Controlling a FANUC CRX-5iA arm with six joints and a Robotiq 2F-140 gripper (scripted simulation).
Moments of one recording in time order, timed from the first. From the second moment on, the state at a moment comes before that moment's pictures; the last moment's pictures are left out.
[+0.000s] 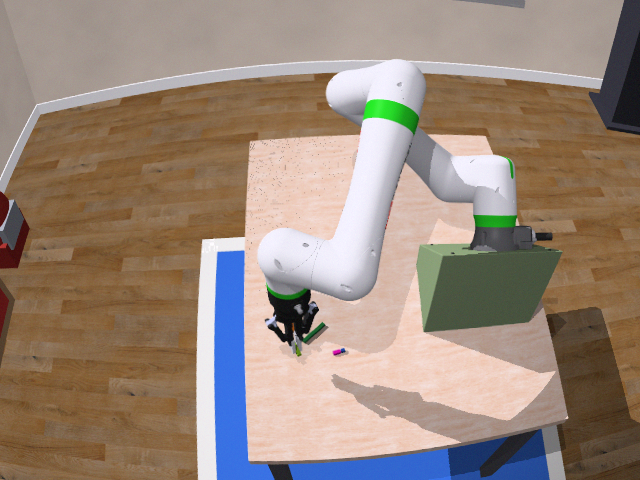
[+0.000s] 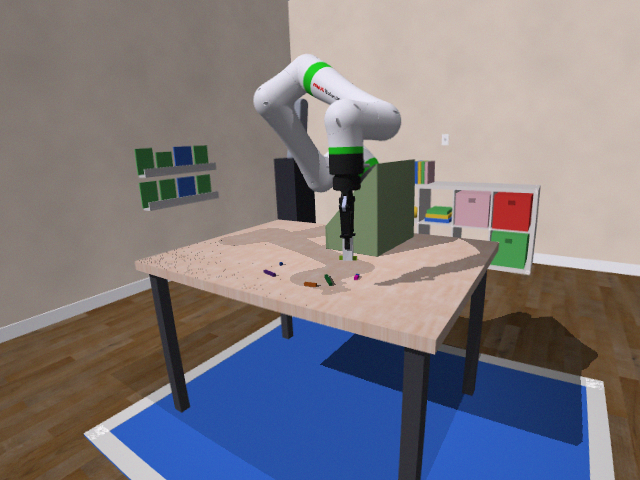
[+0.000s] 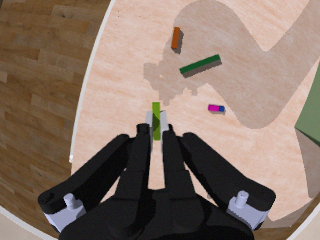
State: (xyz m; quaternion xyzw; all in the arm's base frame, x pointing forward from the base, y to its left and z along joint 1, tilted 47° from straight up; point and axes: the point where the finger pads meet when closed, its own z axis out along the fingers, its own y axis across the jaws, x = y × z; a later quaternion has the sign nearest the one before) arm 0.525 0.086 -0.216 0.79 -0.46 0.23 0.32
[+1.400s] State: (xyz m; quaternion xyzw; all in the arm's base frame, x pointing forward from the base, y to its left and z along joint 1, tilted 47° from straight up) arm 0.468 0.065 -0.199 0.91 0.08 0.01 0.40
